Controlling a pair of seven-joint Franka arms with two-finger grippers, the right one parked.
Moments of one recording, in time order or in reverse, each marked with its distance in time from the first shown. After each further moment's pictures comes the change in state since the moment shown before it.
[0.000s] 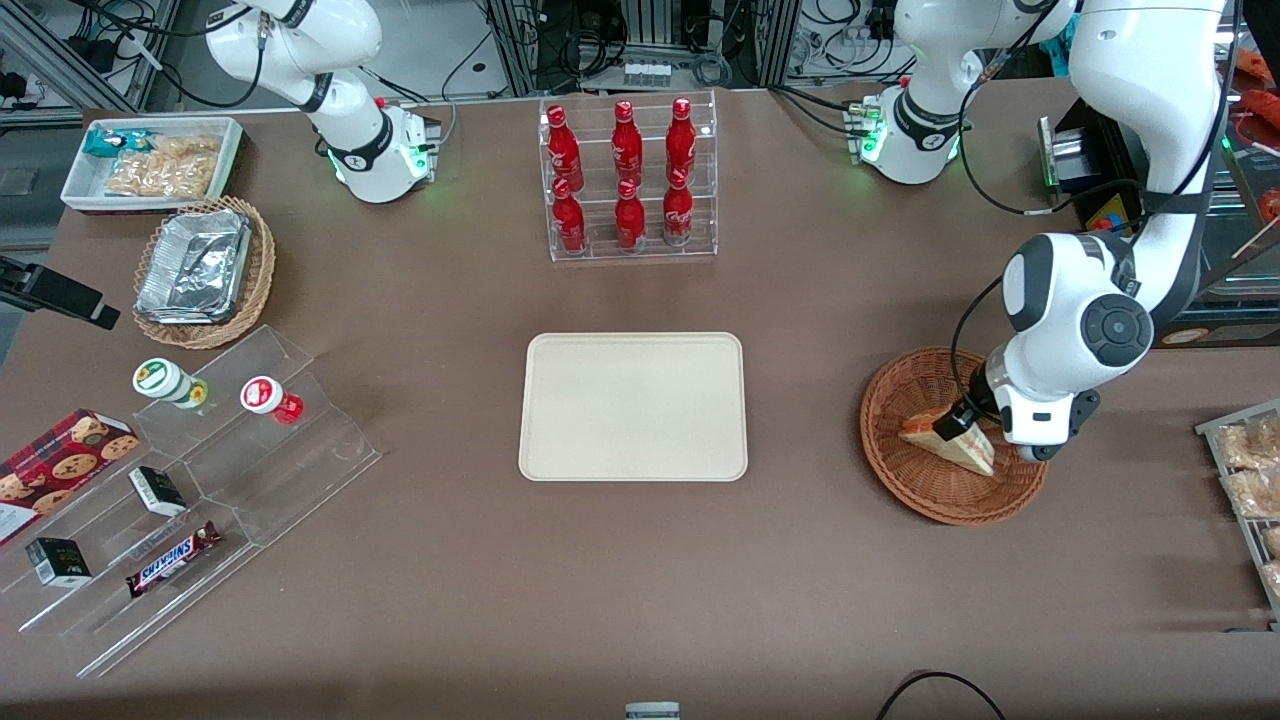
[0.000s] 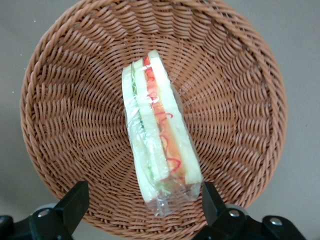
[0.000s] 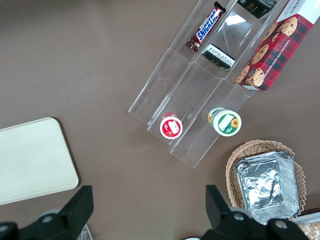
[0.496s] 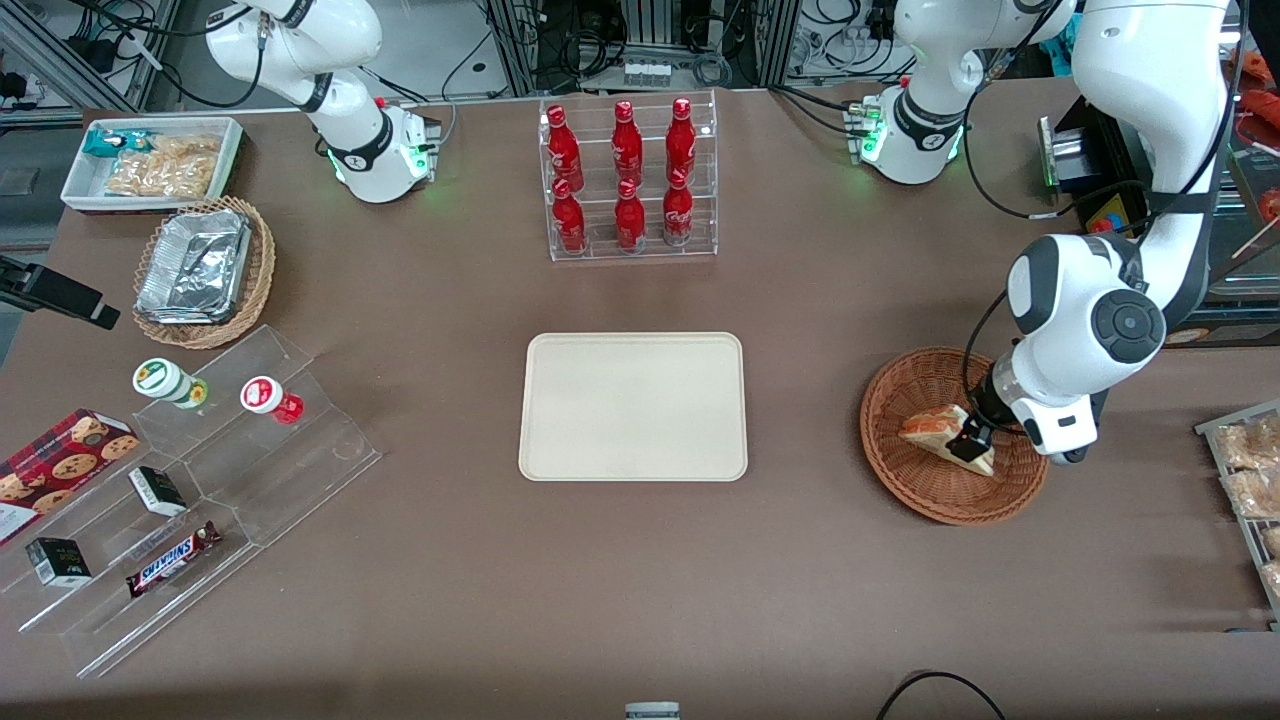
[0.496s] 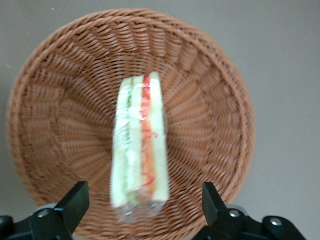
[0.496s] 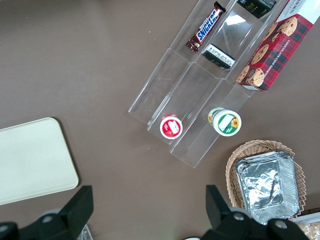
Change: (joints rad) arm 0.000 0.021 0.000 0.026 -0.001 0.088 -0.309
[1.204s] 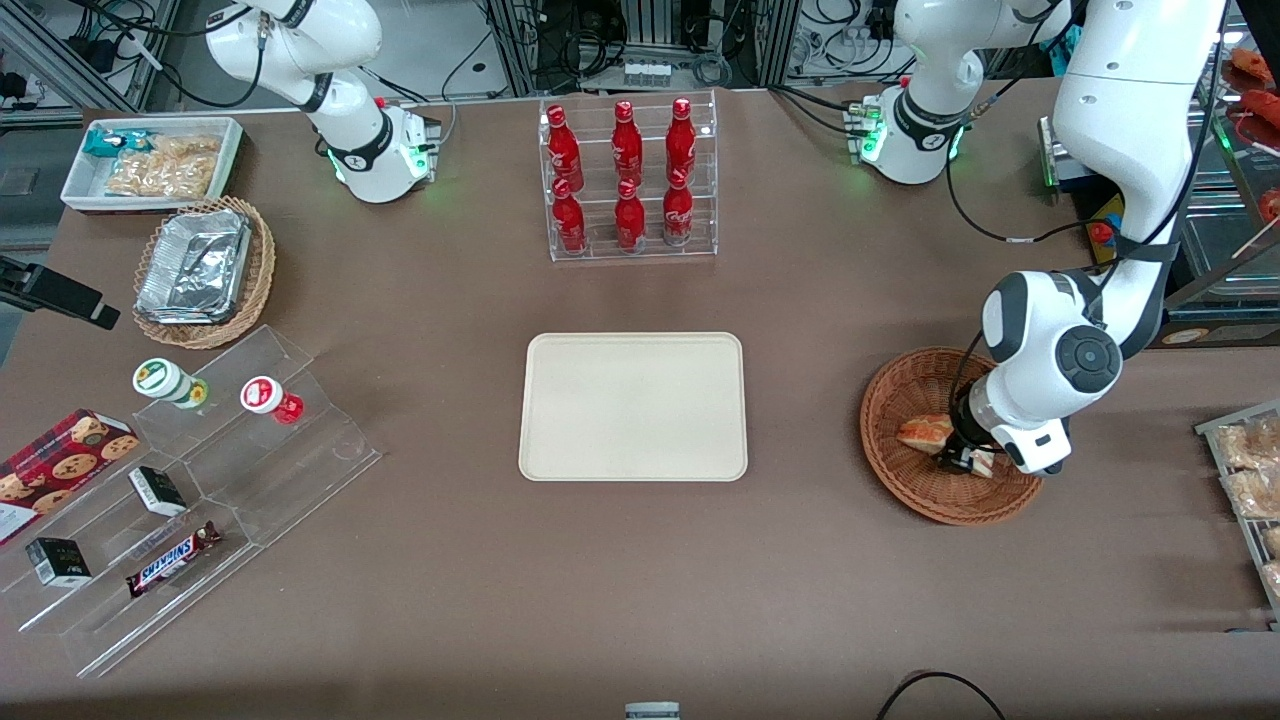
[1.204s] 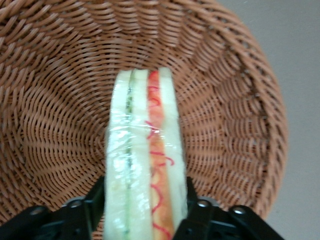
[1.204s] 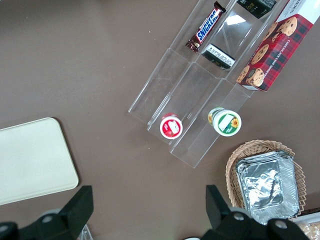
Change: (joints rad) arm -0.001 0.117 -0.001 0.018 0.001 0.093 -0.084
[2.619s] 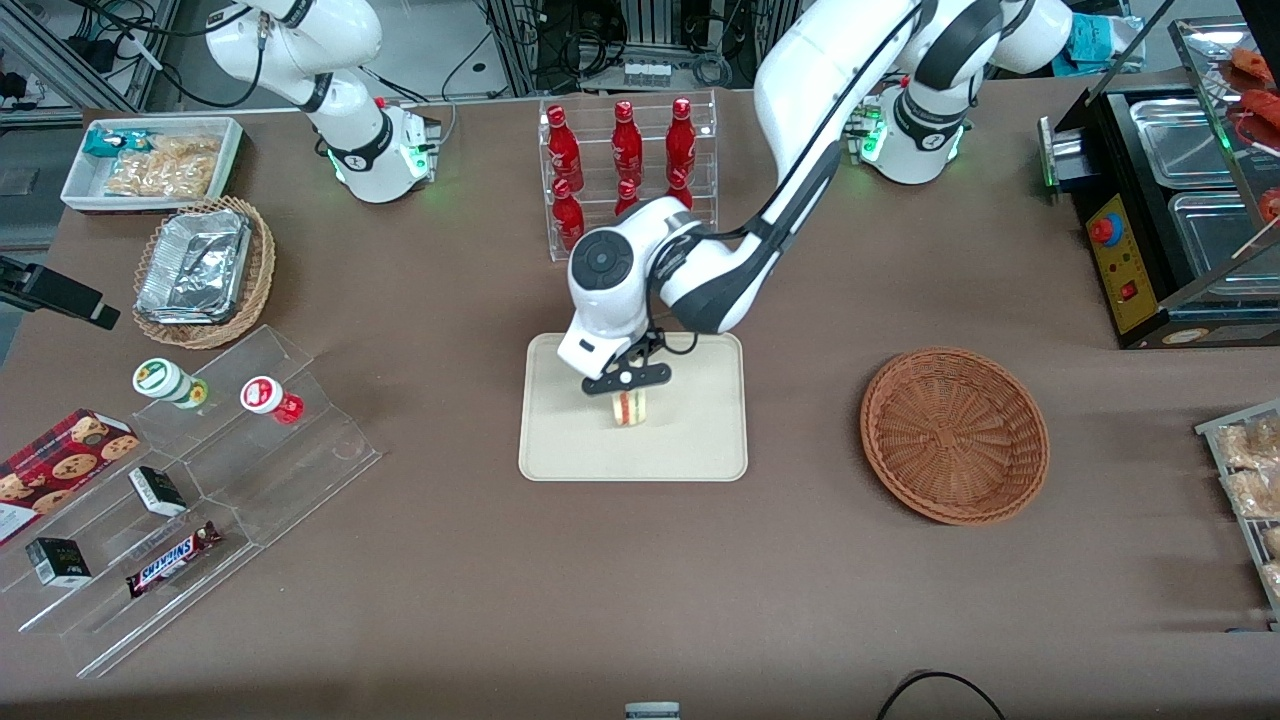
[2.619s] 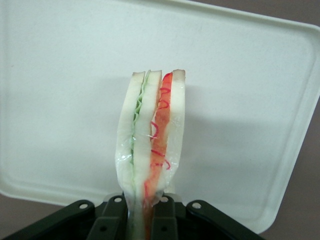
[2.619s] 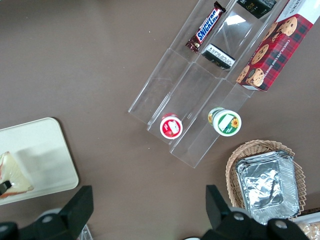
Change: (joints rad) arm -0.779 0.392 -0.014 0.736 0.044 -0.401 0.232
